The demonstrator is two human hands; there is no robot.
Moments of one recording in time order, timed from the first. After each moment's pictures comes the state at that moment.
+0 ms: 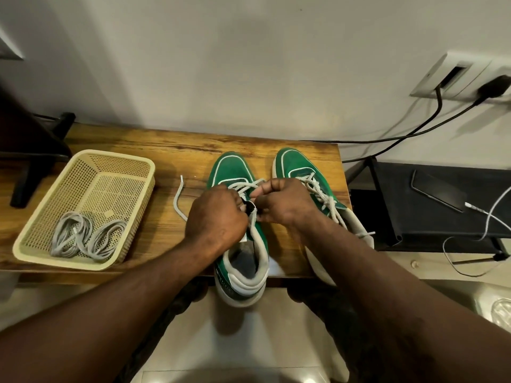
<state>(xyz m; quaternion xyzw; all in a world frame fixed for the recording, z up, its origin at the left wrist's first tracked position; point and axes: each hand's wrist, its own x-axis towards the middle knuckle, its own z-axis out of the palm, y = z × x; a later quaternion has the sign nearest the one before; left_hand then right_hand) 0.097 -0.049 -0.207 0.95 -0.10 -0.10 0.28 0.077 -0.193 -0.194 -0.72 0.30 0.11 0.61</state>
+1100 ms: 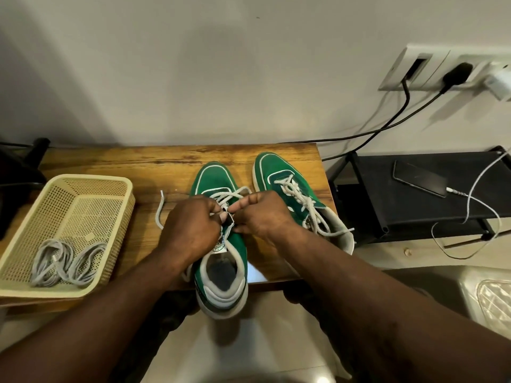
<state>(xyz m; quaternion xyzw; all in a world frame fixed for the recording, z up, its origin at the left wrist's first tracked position) 0.113 -0.039 -0.213 0.94 -0.15 -0.11 0.30 0.070 -0.186 -0.200 -0.68 0.34 0.12 0.64</state>
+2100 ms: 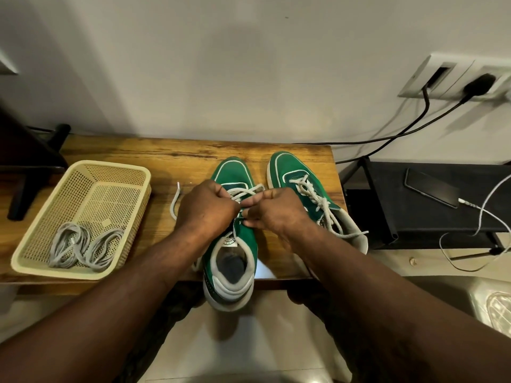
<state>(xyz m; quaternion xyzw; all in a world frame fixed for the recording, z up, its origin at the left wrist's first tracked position) 0.108 -0.048 -0.180 0.89 0.04 -0.17 0.42 0.069 -0.181 -0.186 -0.68 0.34 0.13 0.64</state>
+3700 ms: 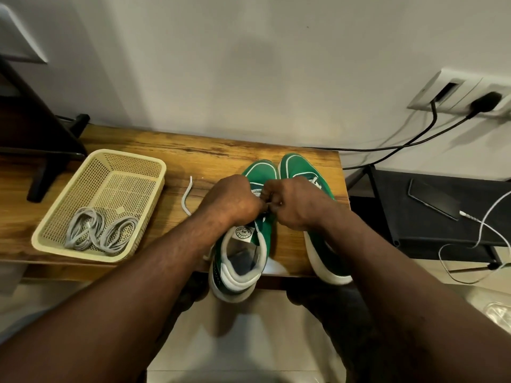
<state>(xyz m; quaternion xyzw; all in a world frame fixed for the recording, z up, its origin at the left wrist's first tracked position) 0.119 -0.062 -0.171 0.92 -0.08 -0.26 0.28 0.077 -0.209 -0.160 -0.97 -0.01 0.18 0.18</state>
